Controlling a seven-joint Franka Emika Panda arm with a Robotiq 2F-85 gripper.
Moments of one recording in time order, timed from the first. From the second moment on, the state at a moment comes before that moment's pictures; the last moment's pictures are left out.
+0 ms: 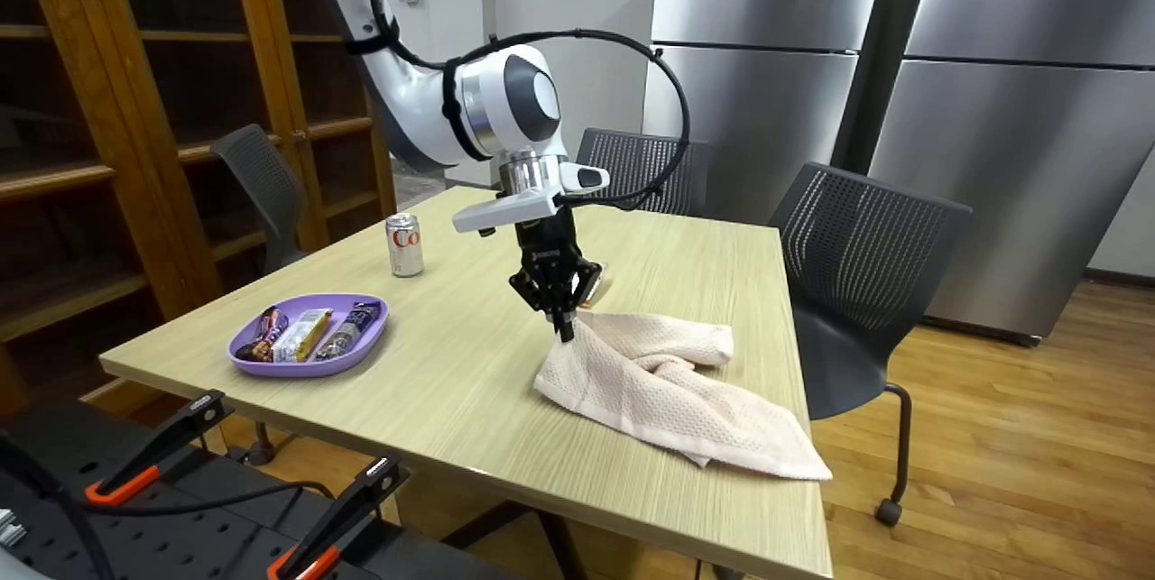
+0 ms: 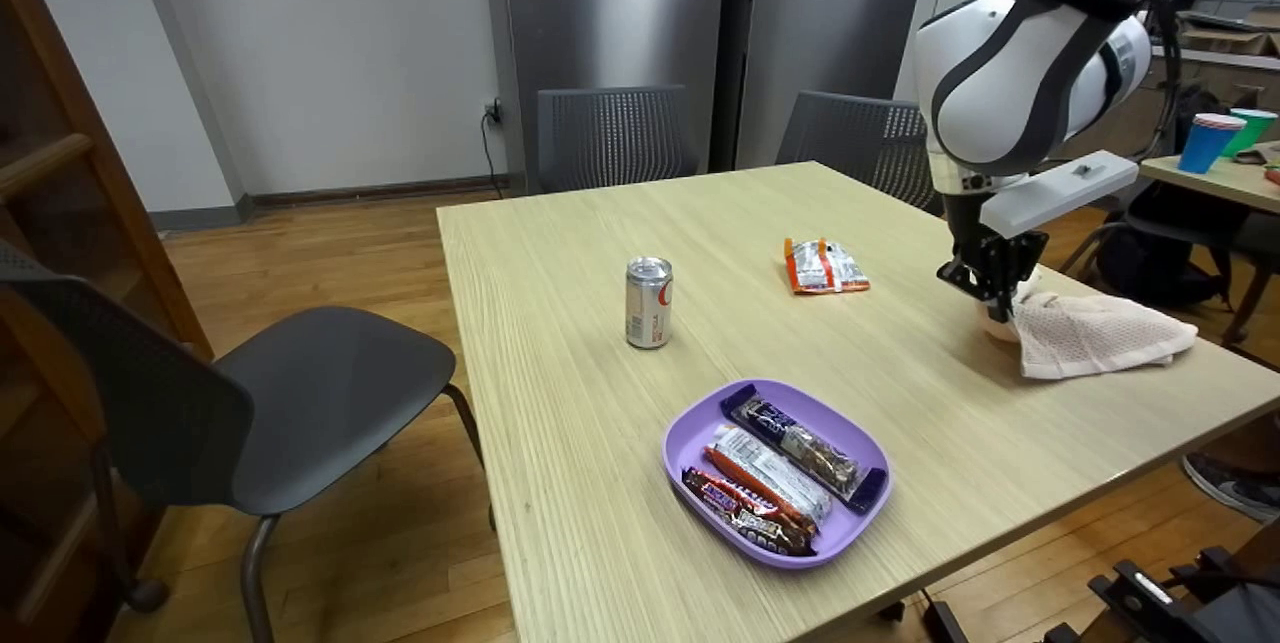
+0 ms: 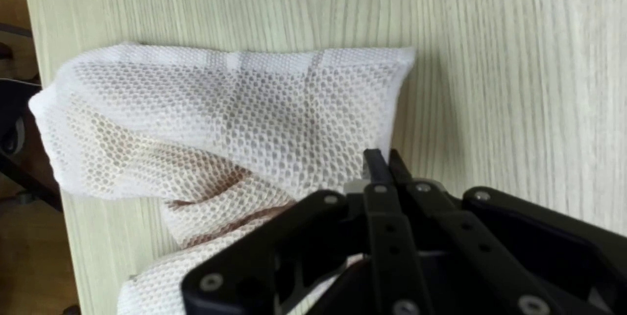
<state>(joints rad) 0.09 0.58 -0.28 -2.13 -0.36 2.46 0.20</state>
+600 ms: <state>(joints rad) 0.10 0.56 -0.22 -2.13 -0.36 2.45 0.20</state>
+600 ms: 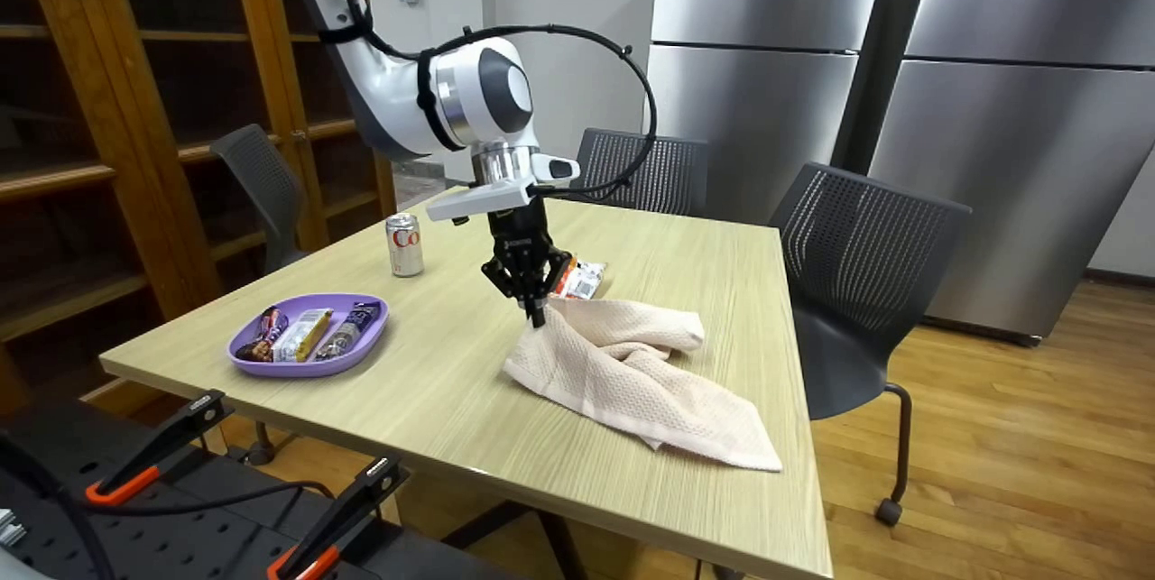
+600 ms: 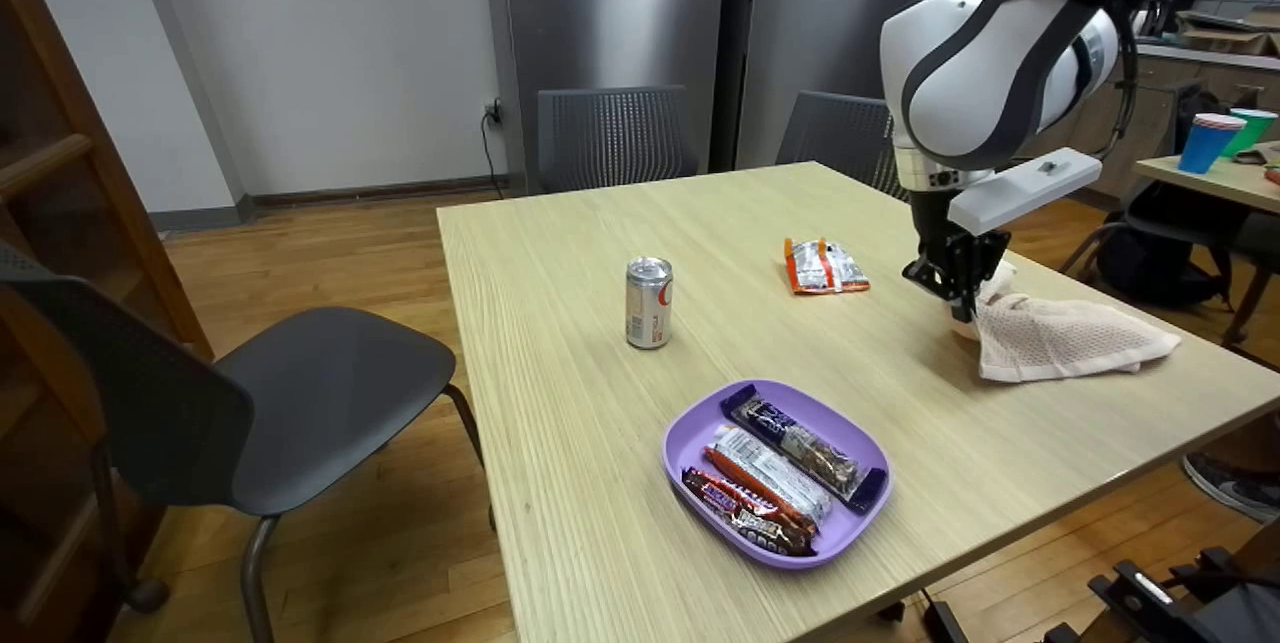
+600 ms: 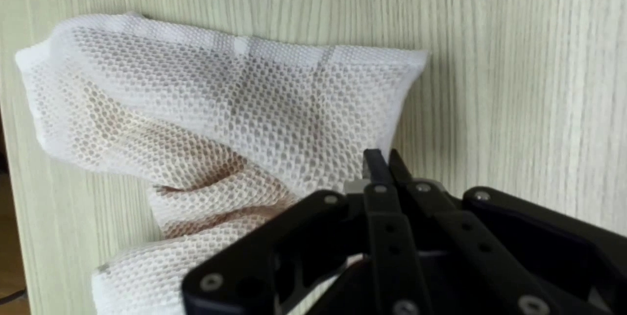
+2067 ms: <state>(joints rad) 0.23 0.50 -0.11 -2.19 -0.36 2.42 0.20</state>
